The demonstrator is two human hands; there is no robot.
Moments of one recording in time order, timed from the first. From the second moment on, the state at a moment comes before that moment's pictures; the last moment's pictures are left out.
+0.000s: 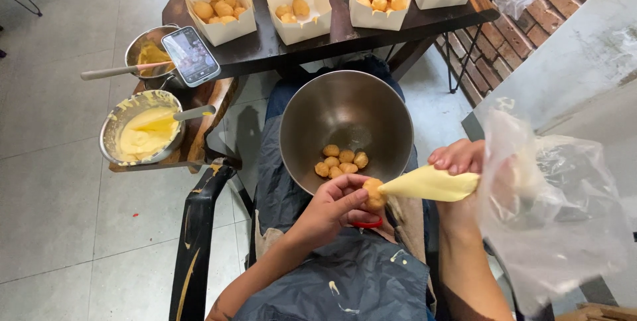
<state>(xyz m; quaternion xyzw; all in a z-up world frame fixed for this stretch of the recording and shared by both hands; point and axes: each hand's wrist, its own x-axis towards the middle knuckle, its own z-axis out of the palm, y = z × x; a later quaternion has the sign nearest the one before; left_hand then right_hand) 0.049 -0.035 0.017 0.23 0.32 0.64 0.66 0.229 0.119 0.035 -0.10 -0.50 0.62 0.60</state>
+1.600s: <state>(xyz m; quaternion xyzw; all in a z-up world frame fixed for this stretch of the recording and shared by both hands) -0.180 0.209 0.091 0.52 0.70 0.44 -0.21 0.234 0.246 0.004 -0.22 -0.05 0.79 0.57</state>
